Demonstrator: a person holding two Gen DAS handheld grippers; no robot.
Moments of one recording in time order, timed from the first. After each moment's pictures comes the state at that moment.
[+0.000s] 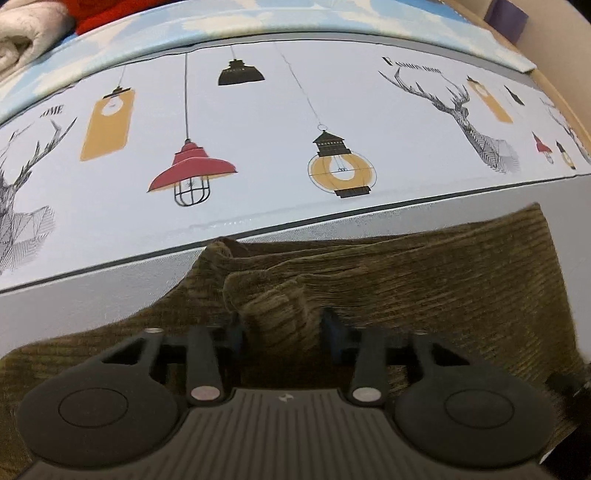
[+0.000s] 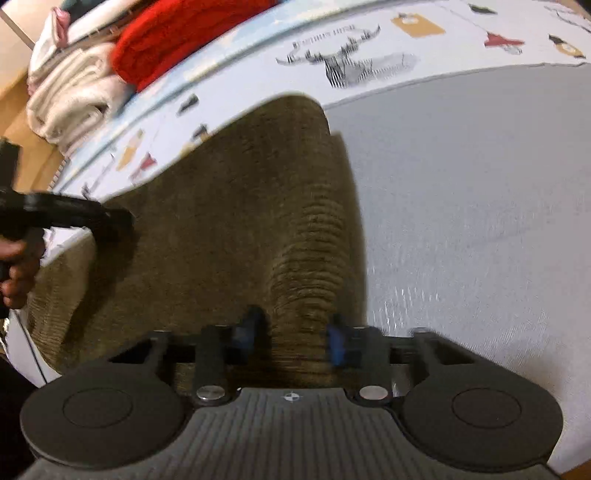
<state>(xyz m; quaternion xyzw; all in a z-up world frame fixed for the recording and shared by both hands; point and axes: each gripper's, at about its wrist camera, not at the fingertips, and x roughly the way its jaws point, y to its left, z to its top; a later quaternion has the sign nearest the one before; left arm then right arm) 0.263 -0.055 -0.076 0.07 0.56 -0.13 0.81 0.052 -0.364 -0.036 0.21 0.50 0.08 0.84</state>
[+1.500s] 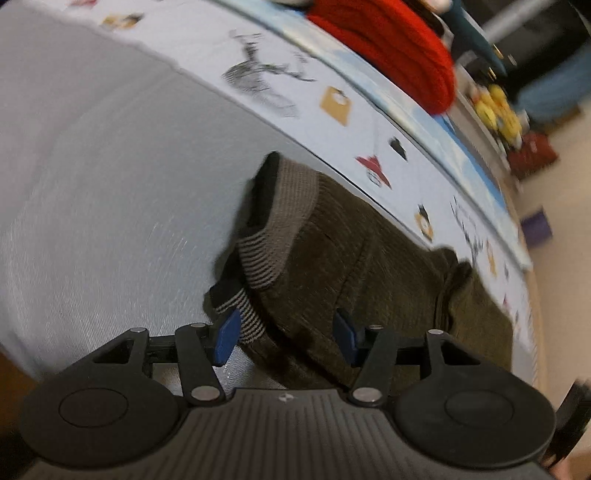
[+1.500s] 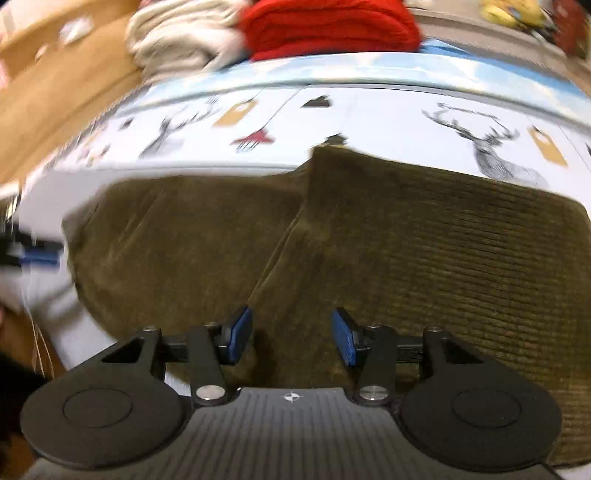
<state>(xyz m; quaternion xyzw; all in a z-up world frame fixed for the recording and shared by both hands) 0.053 0.180 -0.054 -0.30 0.48 0.00 0.82 0.073 -0.253 -0.002 0.03 0.46 0.18 0.87</state>
